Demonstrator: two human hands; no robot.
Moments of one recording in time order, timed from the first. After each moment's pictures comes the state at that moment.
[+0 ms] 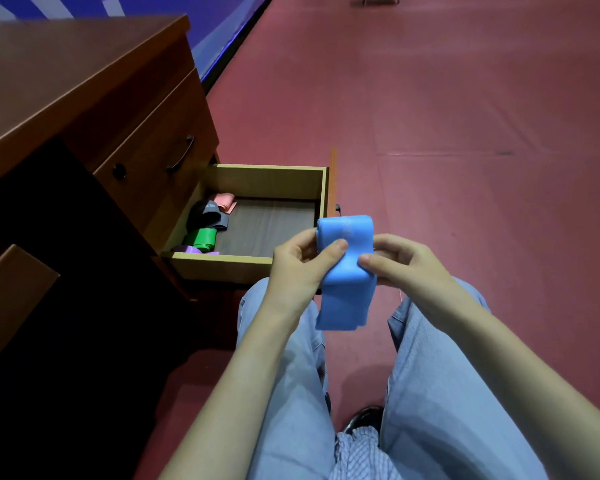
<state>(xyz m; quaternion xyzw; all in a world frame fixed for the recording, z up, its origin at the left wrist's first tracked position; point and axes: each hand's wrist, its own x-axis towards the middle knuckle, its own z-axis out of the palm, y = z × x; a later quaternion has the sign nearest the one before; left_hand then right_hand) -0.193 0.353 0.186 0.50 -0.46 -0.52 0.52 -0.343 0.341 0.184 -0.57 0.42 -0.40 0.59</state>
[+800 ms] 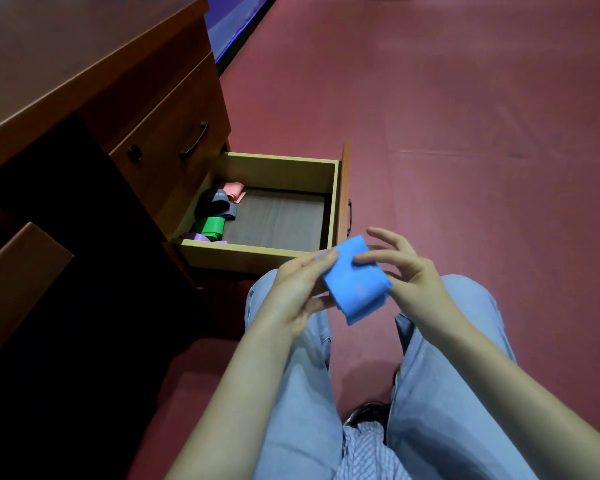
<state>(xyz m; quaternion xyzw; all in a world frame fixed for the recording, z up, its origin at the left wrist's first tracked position) -0.174 0.360 0.167 0.52 -0.27 -0.67 0.46 -0.324 0.349 0.161 -0.62 0.43 -0.44 0.50</state>
